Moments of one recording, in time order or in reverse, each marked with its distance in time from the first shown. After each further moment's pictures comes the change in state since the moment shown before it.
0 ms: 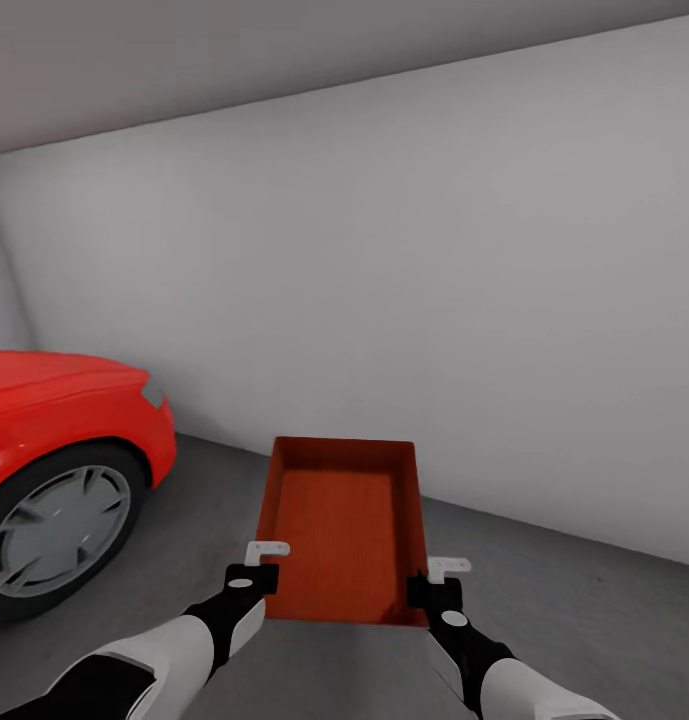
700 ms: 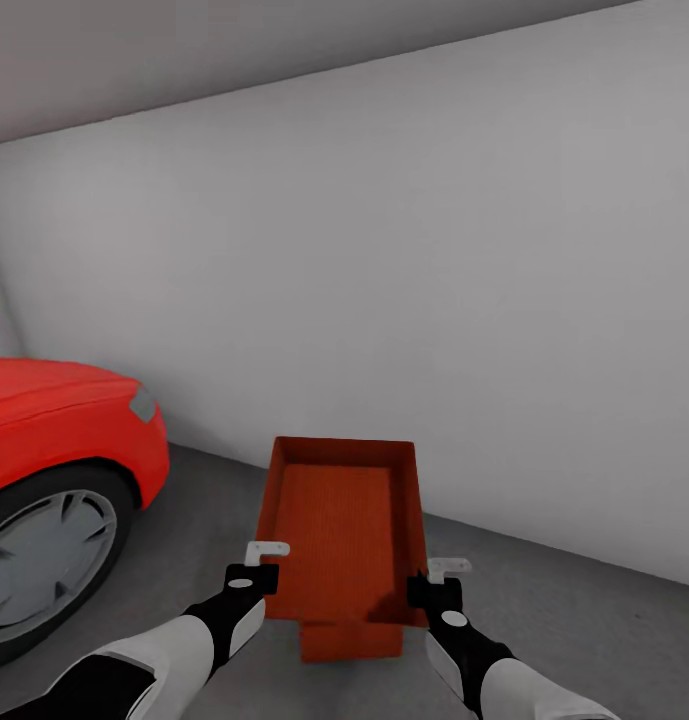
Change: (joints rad) left arm 0.000 0.000 0.000 0.000 0.000 0.000 0.000; right arm 0.000 0.000 0.000 0.000 0.000 0.000 0.000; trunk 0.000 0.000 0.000
